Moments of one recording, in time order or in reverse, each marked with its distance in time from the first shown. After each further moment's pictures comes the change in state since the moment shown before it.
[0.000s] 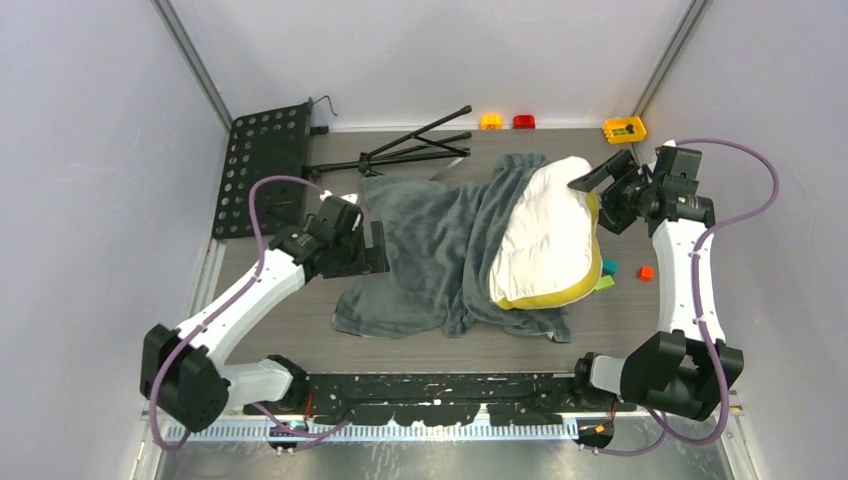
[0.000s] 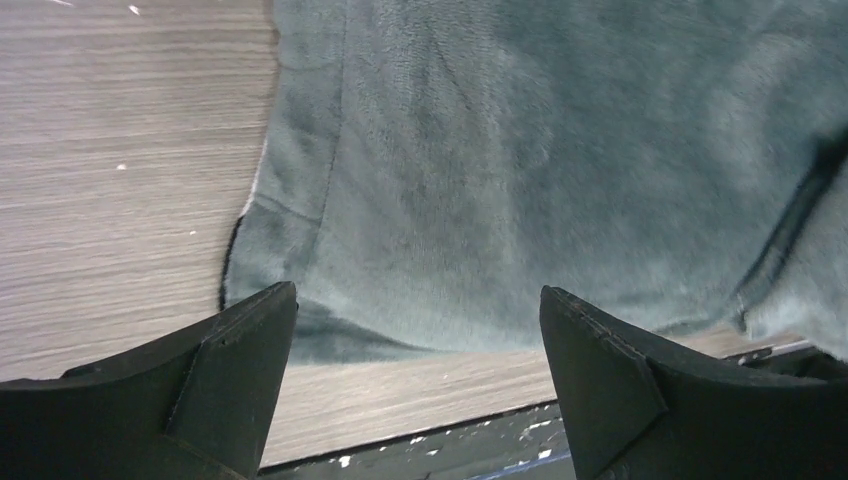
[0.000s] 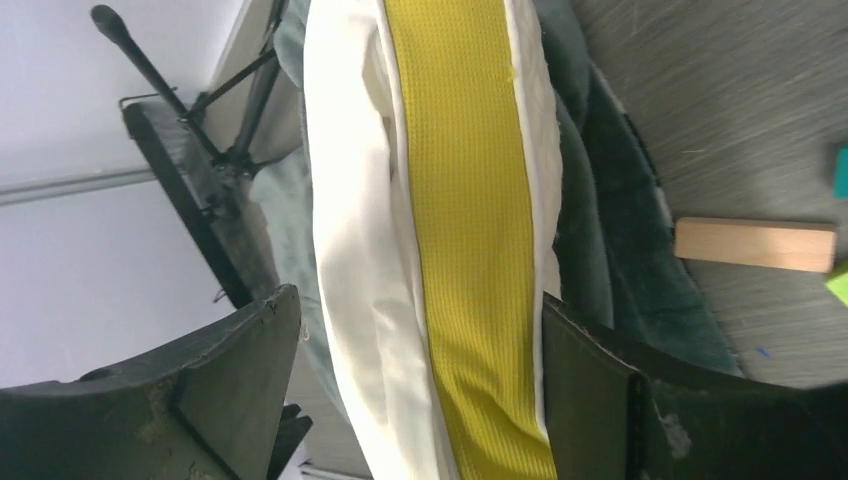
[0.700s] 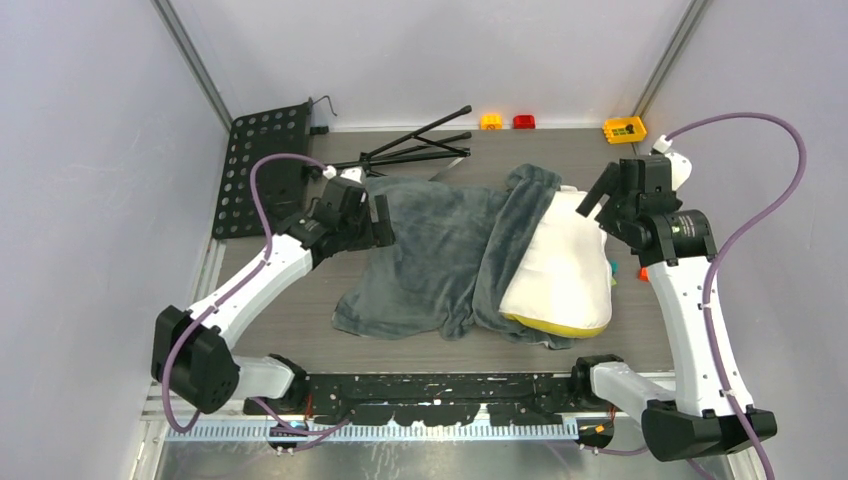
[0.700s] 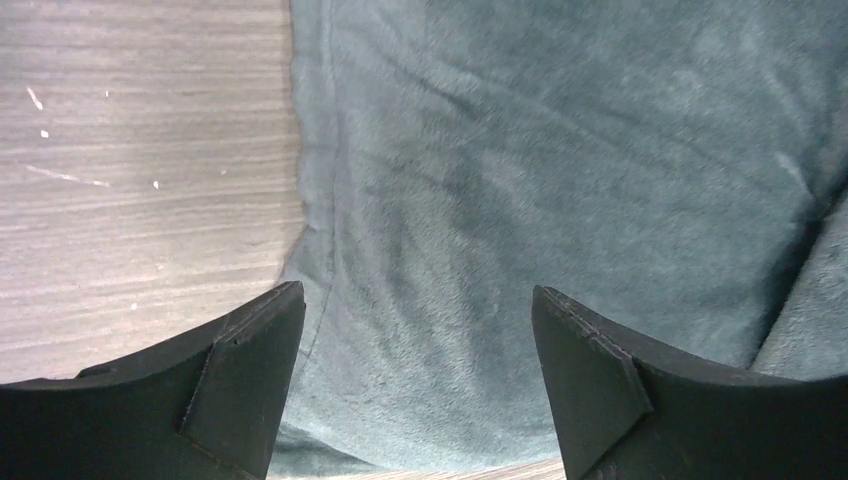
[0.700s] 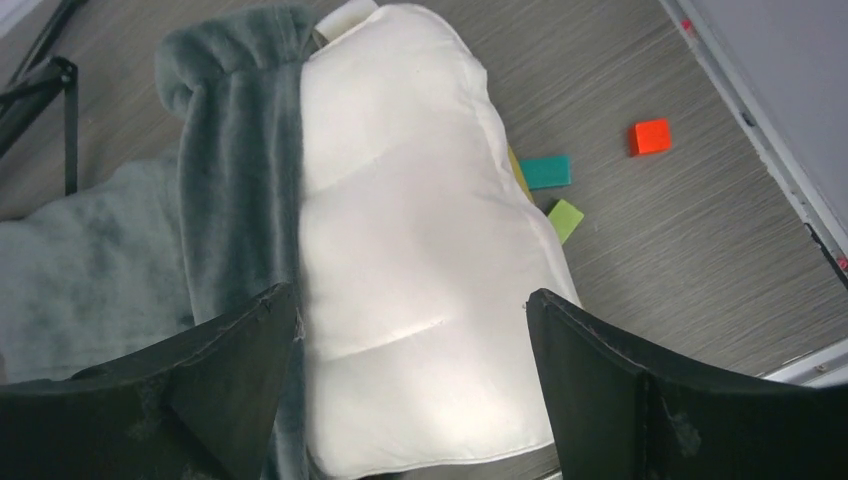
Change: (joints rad) left arm 0.031 0.115 0.034 0.215 -0.055 0.013; right arm 0.359 -0.208 0.140 -0.337 0.839 -0.134
